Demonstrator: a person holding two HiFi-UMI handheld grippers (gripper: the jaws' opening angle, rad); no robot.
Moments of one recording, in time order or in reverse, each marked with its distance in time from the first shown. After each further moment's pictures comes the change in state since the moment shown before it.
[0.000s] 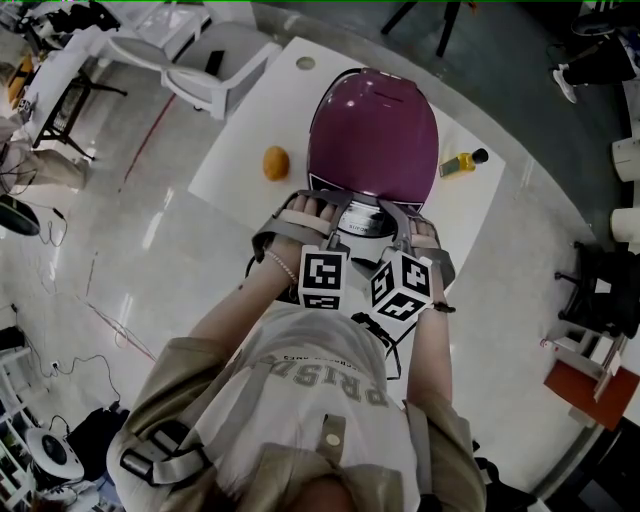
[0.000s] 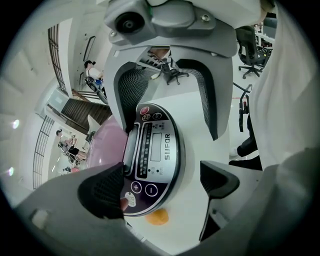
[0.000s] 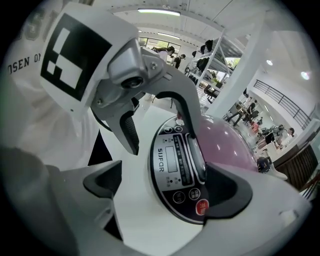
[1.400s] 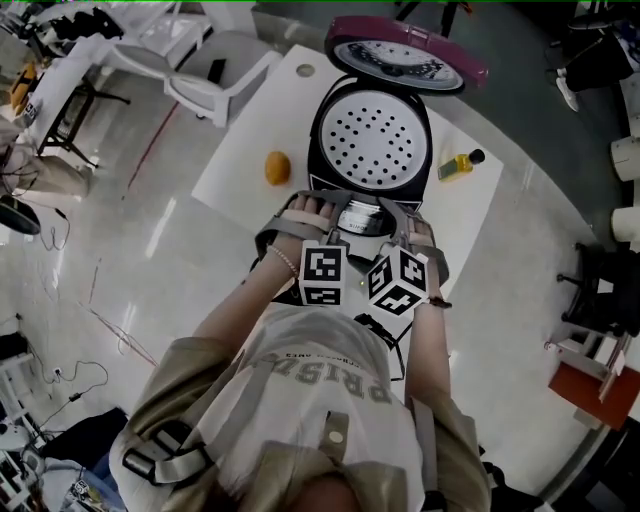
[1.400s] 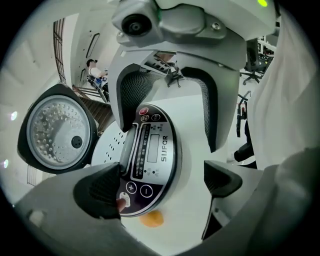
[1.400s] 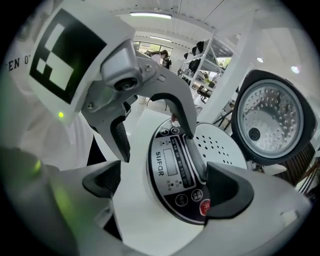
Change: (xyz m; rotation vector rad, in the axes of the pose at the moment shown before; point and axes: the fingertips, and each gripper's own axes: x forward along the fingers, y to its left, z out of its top) left arm 0.003 -0.004 0.002 -0.045 -0.018 -0.036; right arm 0.004 -0.005 0.004 0.077 -0.036 -0.036
